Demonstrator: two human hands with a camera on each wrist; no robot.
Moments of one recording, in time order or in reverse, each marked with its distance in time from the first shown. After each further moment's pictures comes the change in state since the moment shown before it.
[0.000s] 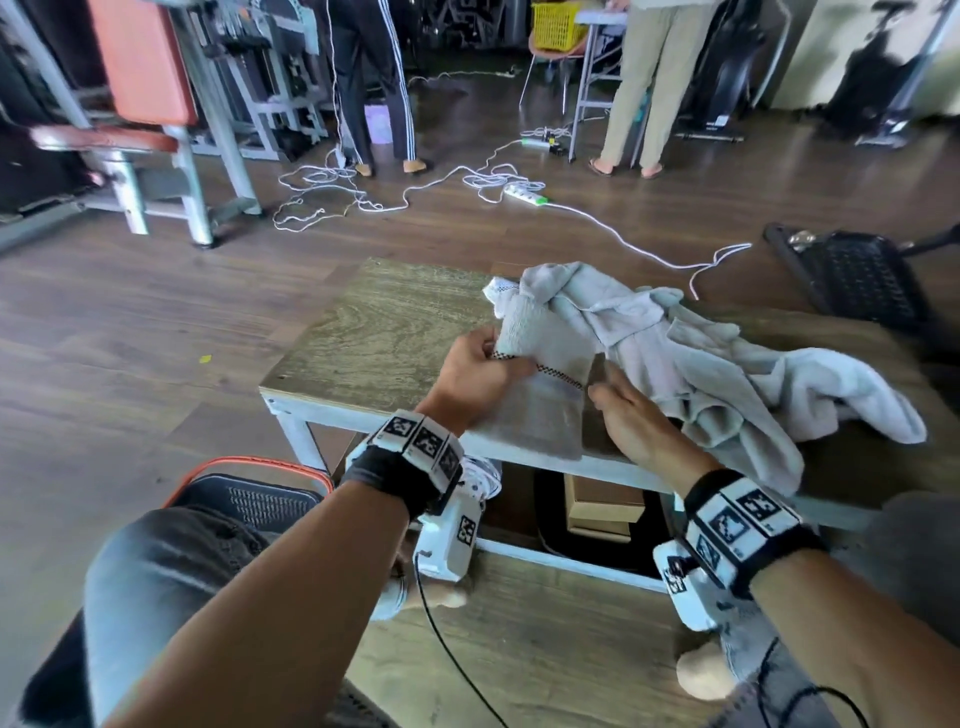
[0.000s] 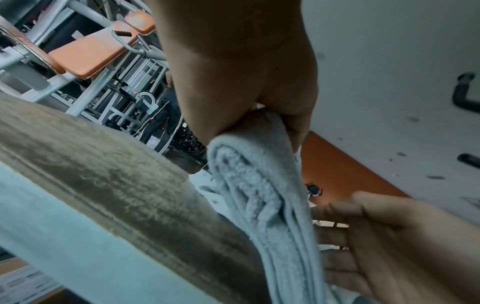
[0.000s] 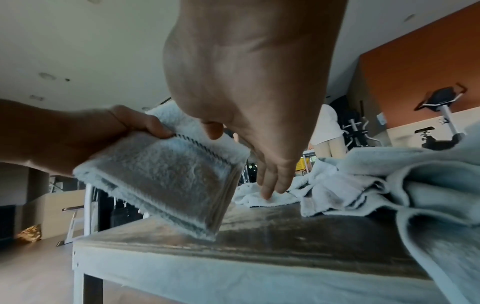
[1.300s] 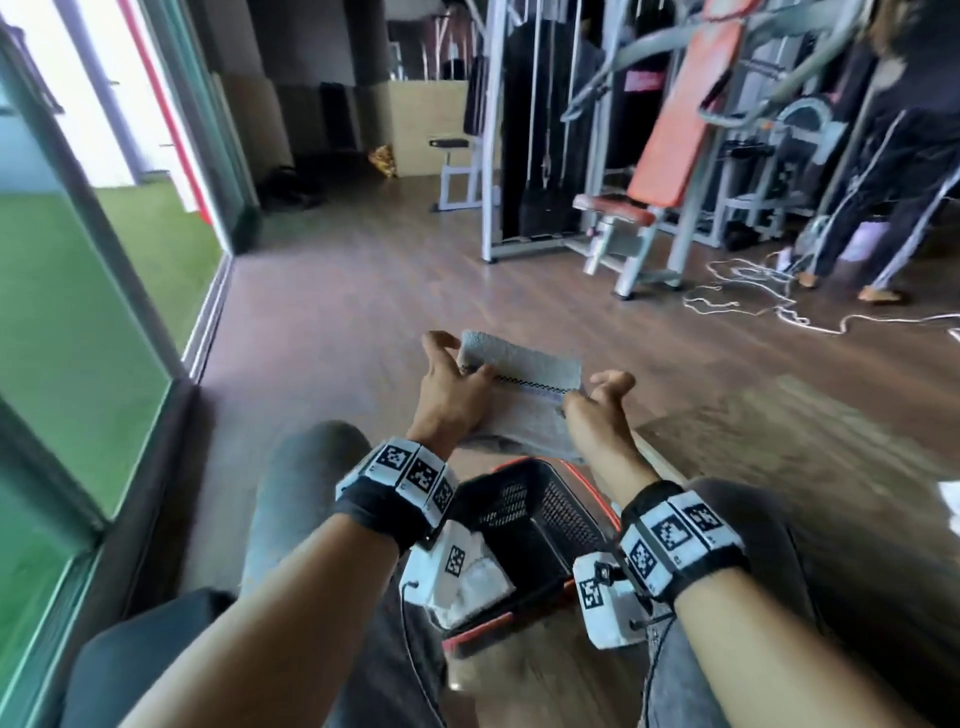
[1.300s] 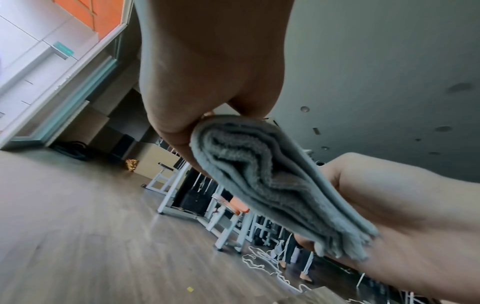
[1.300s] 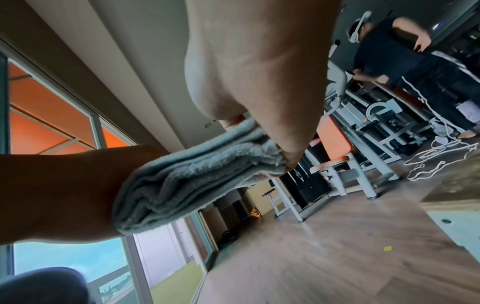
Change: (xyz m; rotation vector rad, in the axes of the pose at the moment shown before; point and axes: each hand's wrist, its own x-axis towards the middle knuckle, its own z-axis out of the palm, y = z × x) left_hand -0.229 0.035 -0.264 0.234 1.227 -0.090; right_hand -0.051 -0.250 0.284 0.298 -0.511 -0.433
